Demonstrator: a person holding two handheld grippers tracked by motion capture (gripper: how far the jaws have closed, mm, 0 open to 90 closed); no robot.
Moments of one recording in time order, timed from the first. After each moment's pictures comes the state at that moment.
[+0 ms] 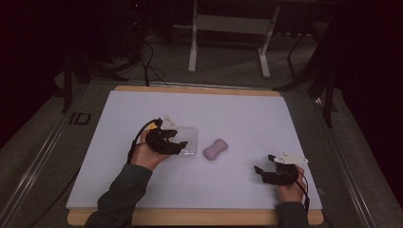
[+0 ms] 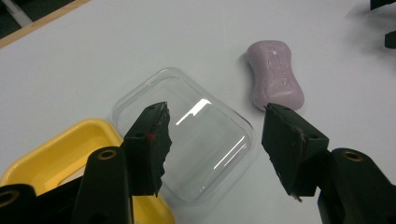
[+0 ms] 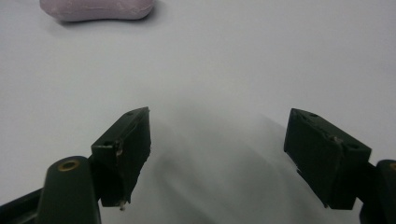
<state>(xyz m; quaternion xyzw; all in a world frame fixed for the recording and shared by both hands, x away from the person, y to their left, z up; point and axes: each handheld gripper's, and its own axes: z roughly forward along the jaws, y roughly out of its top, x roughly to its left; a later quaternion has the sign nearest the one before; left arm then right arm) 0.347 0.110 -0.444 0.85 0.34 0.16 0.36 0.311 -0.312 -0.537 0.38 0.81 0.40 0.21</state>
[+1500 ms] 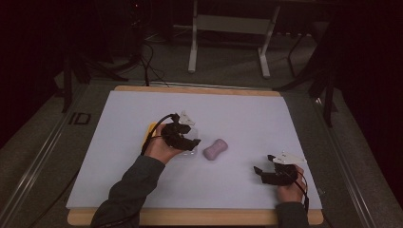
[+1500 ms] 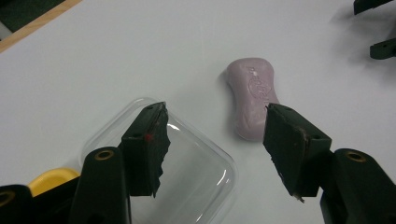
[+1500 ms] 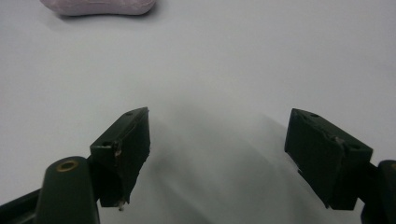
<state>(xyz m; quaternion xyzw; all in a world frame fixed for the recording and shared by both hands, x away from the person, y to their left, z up) 0.367 0.072 -0.439 0.87 0.31 0.14 0.35 0.311 -0.310 -0.537 0.38 0.81 0.39 0.21</state>
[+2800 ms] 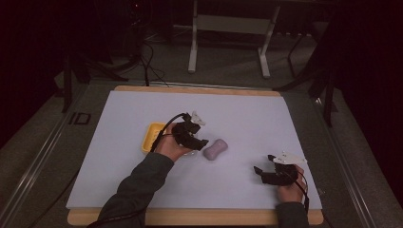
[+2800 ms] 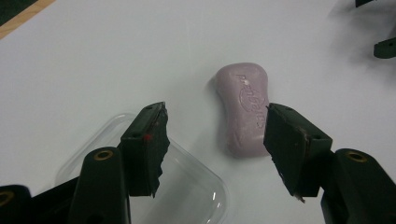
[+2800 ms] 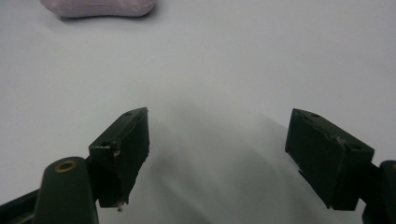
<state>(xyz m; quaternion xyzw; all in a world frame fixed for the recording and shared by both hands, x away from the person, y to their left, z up) 0.379 0.044 -0.446 0.89 0.30 0.13 0.33 0.311 -0.311 -0.537 0.38 0.81 0.39 0.21</state>
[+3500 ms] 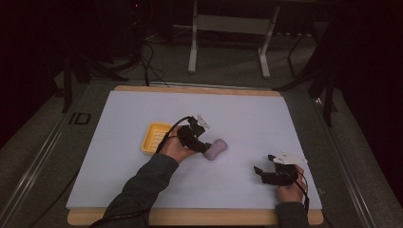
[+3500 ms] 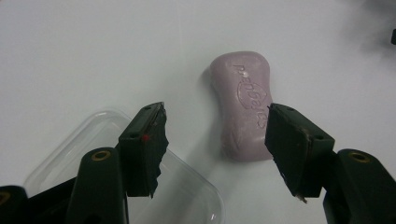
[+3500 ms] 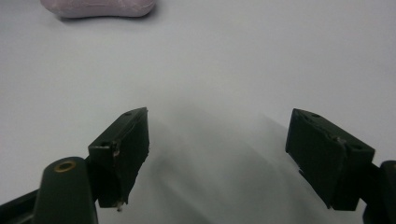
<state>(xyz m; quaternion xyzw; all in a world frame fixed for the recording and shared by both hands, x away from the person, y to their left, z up) 0.386 0.029 -0.465 0.90 0.30 0.12 0.31 0.311 -0.311 -0.537 0.38 0.81 0.39 0.21</state>
